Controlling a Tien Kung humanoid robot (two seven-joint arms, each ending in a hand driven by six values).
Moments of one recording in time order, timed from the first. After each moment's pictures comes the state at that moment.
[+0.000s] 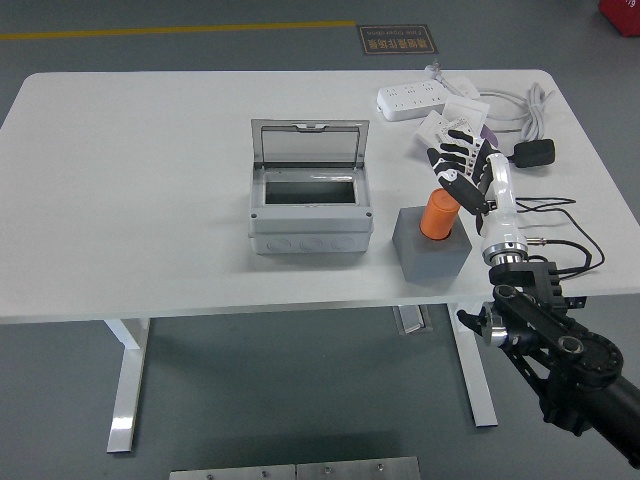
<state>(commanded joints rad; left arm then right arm) -0.07 0.20 -0.80 -0.18 0.75 -0.04 0.27 0.39 -0.21 0.91 1.07 -0.86 -0.53 0.43</state>
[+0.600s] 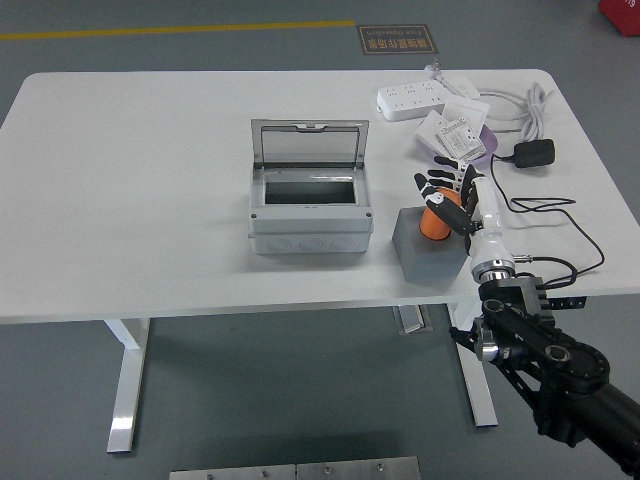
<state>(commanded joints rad) -0.07 0.20 -0.79 -0.18 0.75 -0.04 0.28 0.38 -0.19 0.85 1.04 -0.84 -0.52 0.43</state>
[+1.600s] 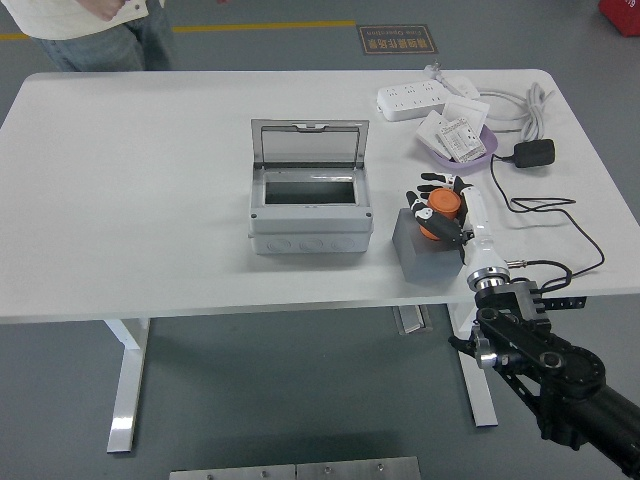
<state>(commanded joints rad) -0.09 0.20 -0.78 -0.18 0.76 -0.04 0.27 0.39 -0.20 0.82 1.01 -0.90 -0.52 0.38</state>
